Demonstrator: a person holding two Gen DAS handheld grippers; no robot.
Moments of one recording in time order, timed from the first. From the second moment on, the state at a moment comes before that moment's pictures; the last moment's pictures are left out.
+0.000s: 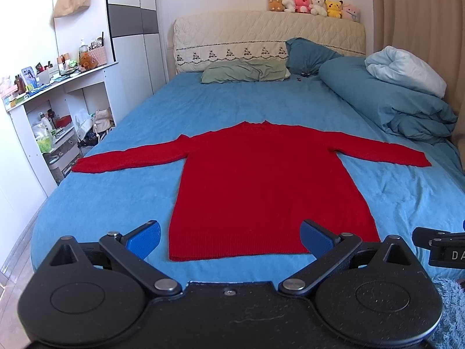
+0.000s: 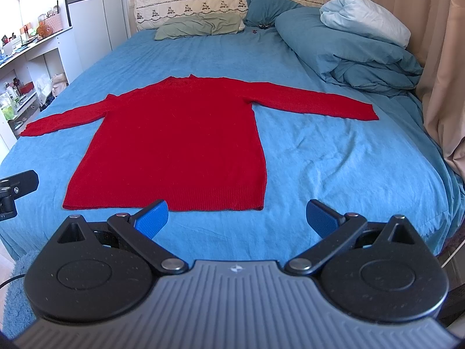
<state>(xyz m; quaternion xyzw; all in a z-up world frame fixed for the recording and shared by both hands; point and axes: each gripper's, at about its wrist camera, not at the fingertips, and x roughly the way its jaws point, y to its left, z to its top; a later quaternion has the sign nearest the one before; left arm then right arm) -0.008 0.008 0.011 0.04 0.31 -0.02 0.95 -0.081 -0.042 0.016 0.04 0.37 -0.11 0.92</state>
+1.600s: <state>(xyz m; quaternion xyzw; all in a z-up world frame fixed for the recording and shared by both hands) 0.180 -0.086 0.078 0.03 0.24 -0.11 0.97 0.017 -0.159 0.057 0.09 0.28 -0.22 0.93</state>
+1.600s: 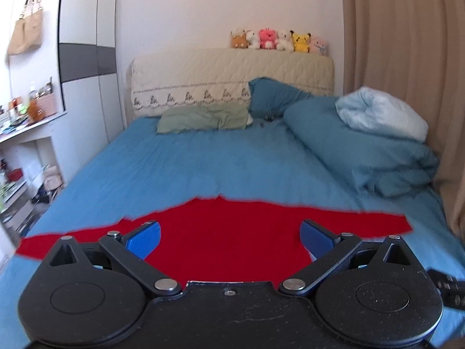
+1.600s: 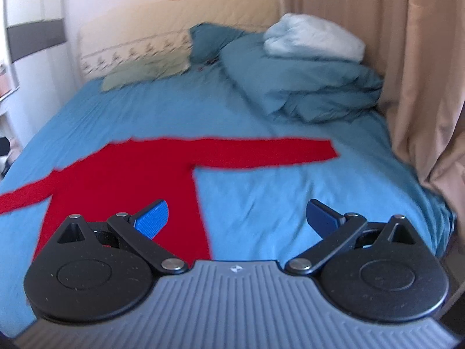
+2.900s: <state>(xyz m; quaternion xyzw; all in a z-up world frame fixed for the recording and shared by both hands) 0.544 -0.320 -0.201 0.11 0.45 -0.18 0.87 0.281 -0.475 -0.192 0.25 0.24 -0.43 0.83</state>
